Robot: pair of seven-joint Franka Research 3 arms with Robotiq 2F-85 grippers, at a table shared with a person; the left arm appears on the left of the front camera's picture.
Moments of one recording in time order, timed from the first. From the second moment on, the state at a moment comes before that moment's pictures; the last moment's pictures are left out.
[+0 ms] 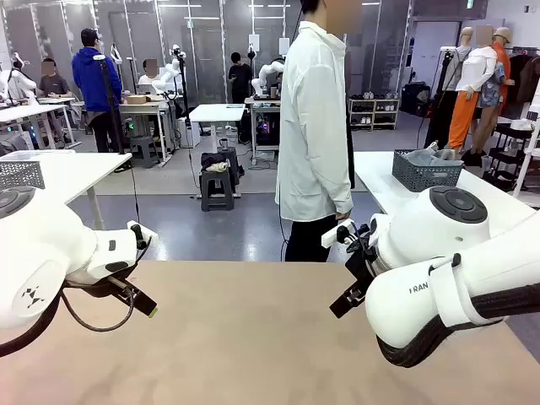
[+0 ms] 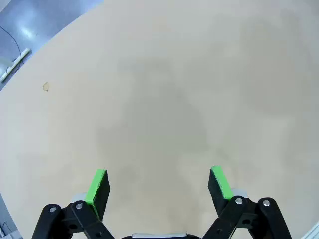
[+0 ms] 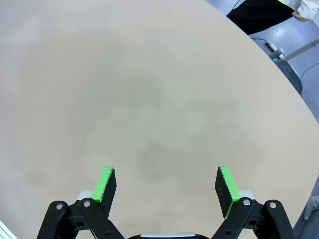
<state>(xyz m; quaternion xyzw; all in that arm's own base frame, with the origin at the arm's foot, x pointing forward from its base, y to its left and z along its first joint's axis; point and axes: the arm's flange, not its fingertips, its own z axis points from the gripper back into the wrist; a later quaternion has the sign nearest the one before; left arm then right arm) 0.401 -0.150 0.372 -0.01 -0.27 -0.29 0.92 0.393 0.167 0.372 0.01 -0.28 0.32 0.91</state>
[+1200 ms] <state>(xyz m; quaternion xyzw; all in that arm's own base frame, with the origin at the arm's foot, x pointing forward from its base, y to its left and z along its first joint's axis) 0.406 -0.145 0.381 -0.01 -0.28 -0.29 0.91 0.395 0.165 0.383 0.01 -0.29 0.33 0.90</state>
